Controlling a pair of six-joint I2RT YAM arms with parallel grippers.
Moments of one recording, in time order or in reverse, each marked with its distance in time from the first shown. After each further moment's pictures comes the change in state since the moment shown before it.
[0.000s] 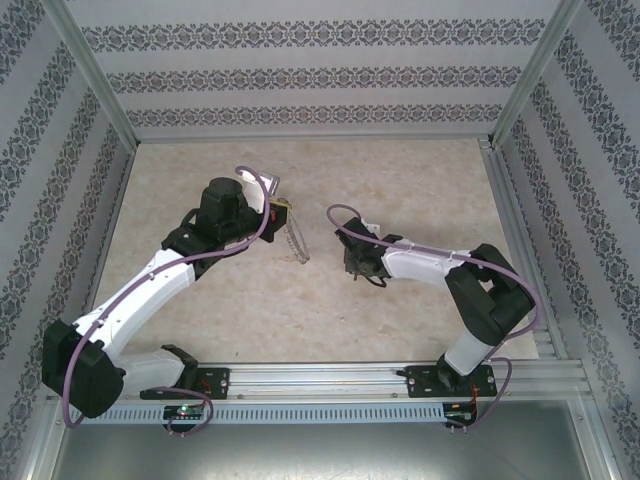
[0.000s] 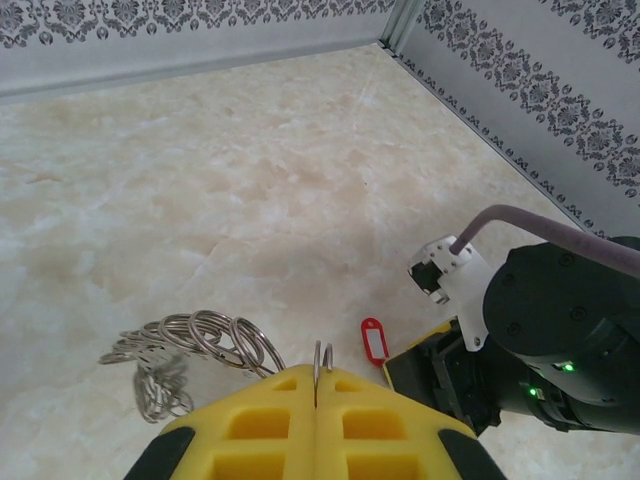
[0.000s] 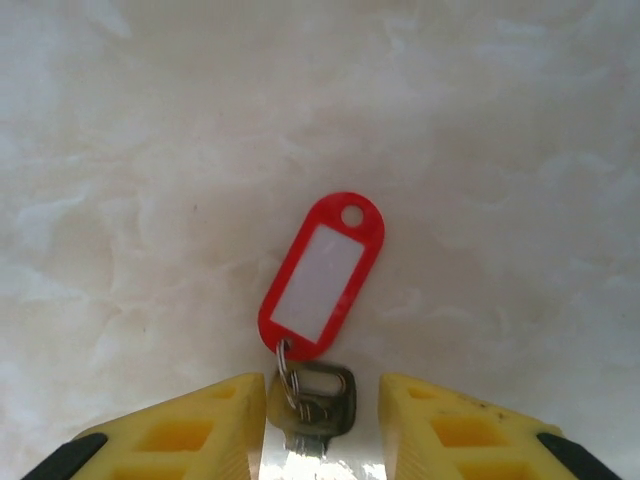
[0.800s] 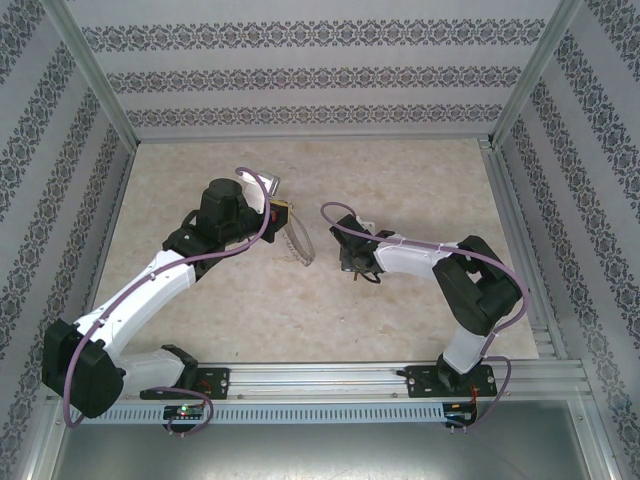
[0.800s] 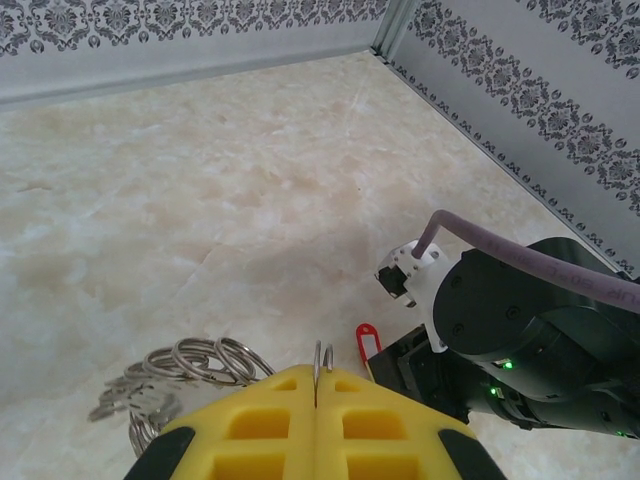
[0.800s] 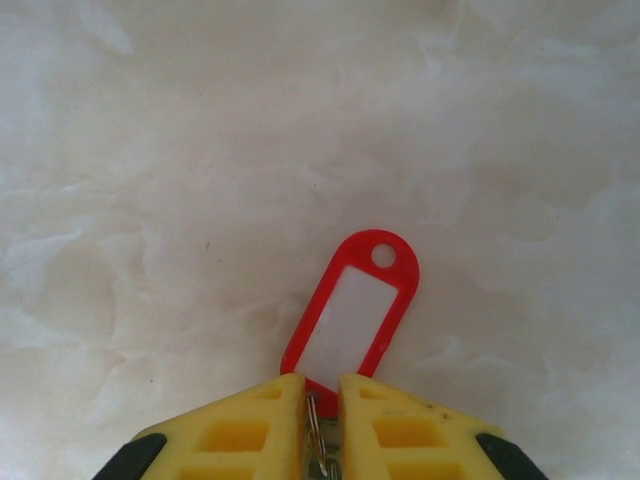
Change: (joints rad) left arm 0.000 0.000 -0.016 0.035 0.014 0.000; right arm -0.003 0.077 0.053 0.004 0.006 -0.001
